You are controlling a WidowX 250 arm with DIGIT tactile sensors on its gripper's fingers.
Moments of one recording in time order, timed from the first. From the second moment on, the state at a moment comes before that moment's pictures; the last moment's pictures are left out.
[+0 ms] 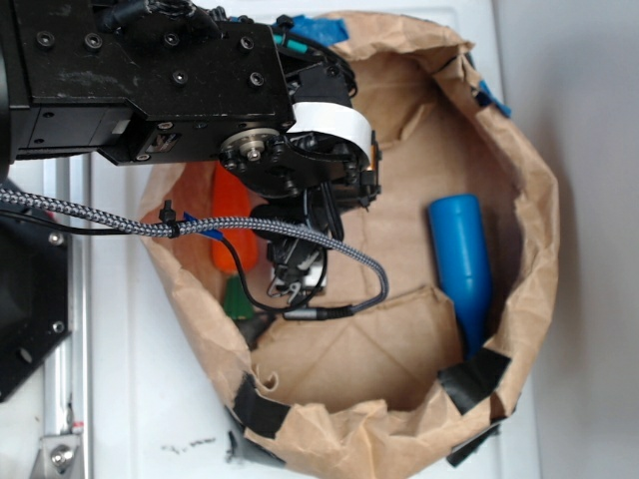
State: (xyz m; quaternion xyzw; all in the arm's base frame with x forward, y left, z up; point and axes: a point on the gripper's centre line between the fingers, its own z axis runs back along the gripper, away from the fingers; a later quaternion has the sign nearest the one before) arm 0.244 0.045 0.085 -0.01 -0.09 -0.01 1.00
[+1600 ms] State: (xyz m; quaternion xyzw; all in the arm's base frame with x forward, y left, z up) arm 0.245 0.102 0.043 0.05 -0.07 0.01 1.00
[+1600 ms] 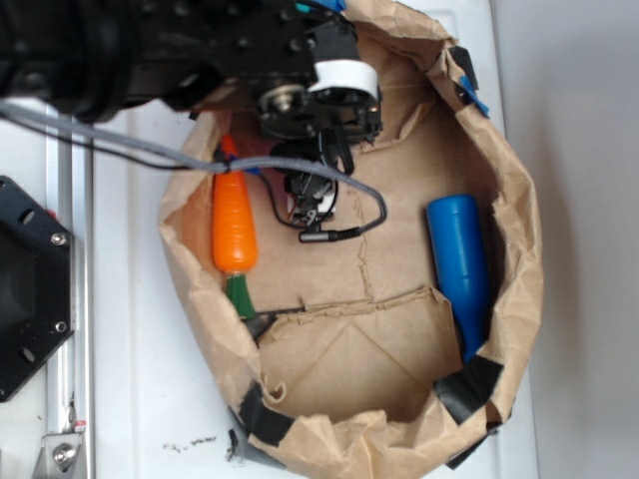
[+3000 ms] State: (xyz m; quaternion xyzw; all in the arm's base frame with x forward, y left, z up) arm 0.183 0.125 0.021 0.06 -0.09 -0.03 0.99
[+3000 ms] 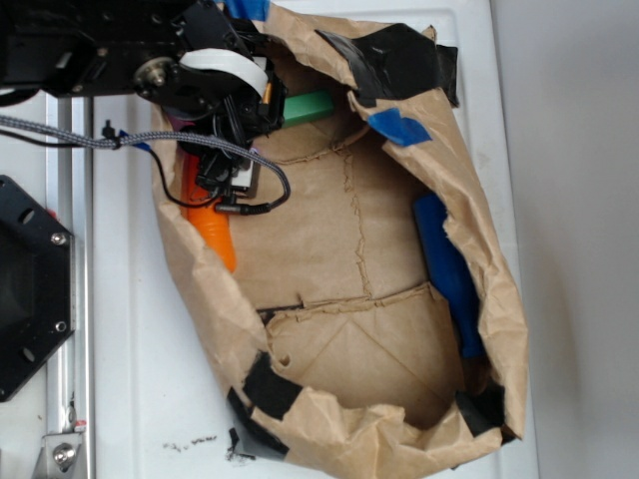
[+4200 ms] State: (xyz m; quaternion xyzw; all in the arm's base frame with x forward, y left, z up) arm 0.203 0.124 0.046 -0.01 -0.01 0.03 1.00
